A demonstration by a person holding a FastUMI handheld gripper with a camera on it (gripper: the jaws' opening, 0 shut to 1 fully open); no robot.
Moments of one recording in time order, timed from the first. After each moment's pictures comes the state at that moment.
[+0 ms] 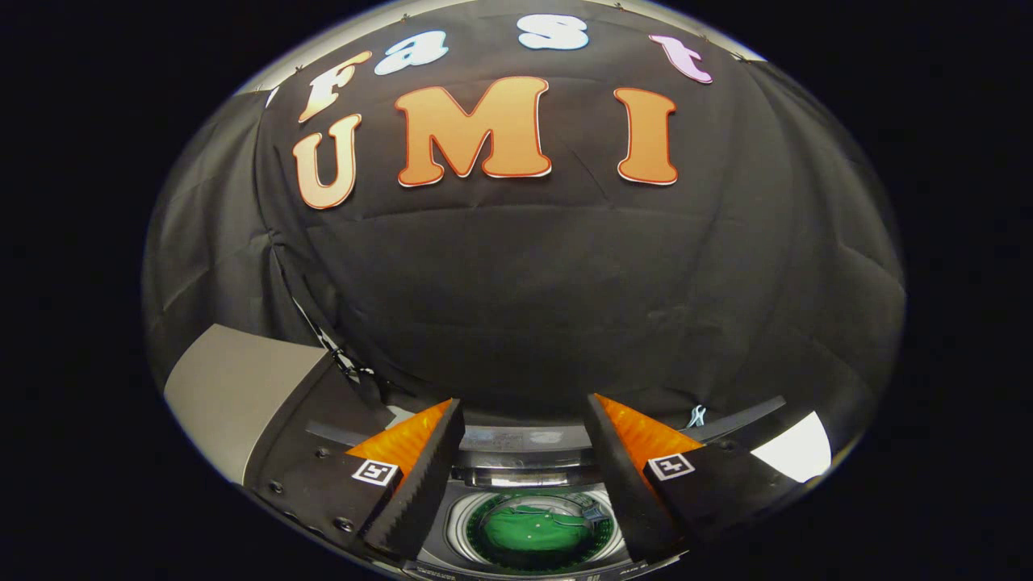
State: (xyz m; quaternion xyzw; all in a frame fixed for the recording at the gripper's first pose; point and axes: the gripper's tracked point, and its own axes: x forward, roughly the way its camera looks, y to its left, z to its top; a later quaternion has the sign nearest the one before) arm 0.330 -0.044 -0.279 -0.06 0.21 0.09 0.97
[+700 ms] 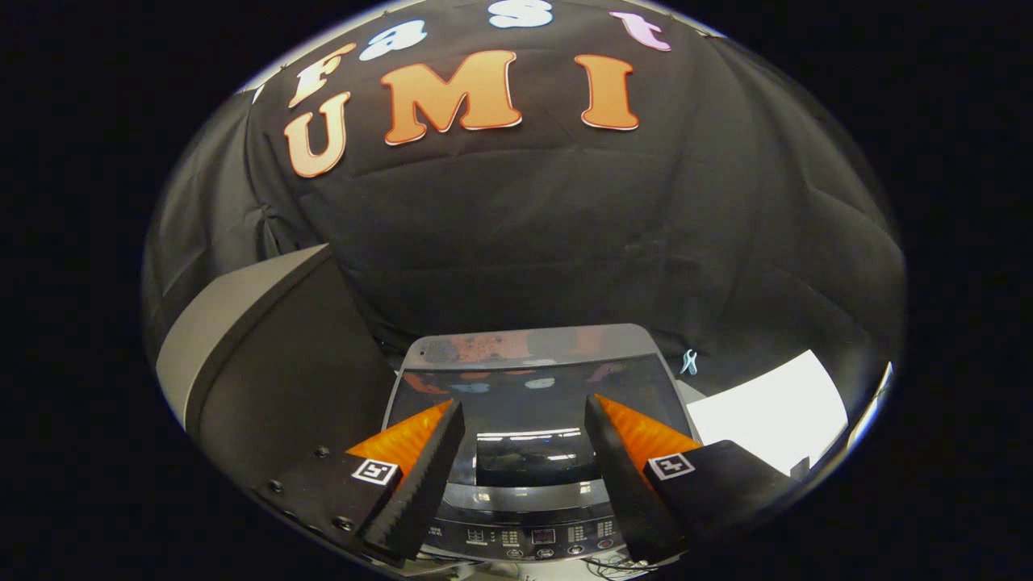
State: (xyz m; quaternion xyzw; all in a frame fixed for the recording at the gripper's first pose) arm 0.236 -0.100 -0.353 -0.03 0.27 0.06 0.96
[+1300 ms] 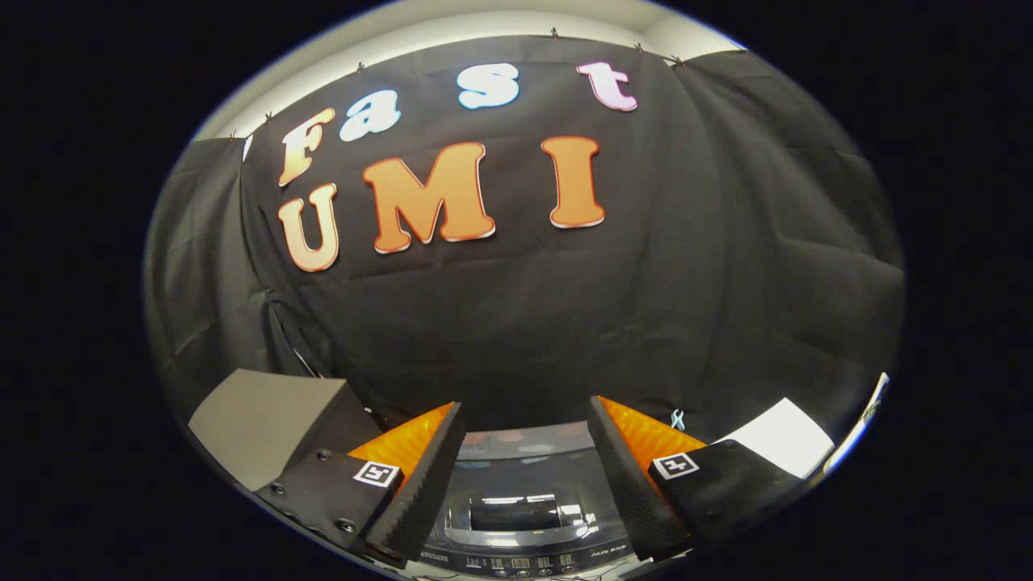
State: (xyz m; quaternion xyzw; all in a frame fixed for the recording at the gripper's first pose) arm 0.232 -0.132 -0.166 -0.01 0.13 0.05 0.99
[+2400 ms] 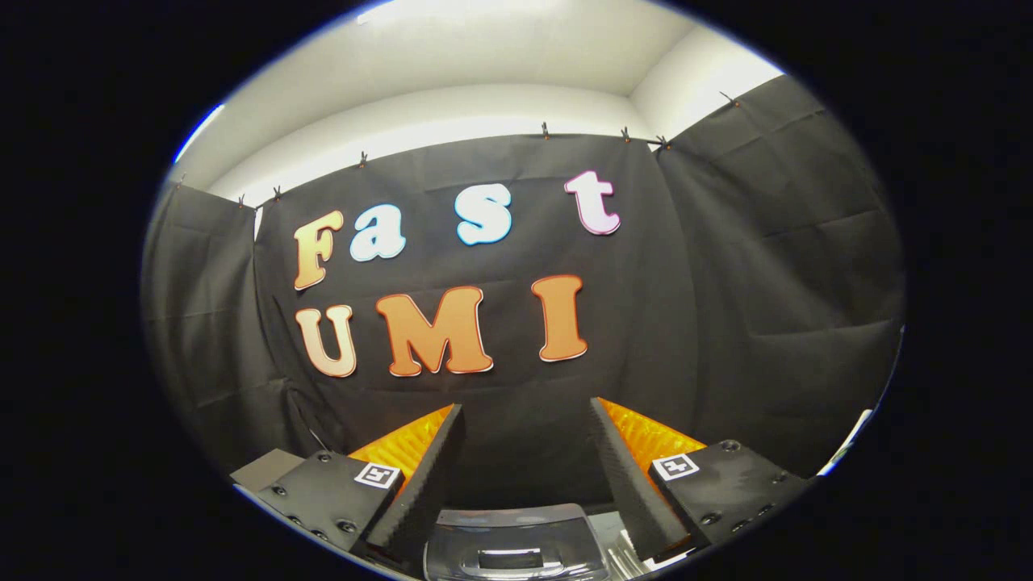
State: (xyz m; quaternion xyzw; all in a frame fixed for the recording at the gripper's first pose) arm 0.146 -0.164 0.062 0.00 -0.04 0.04 1.00
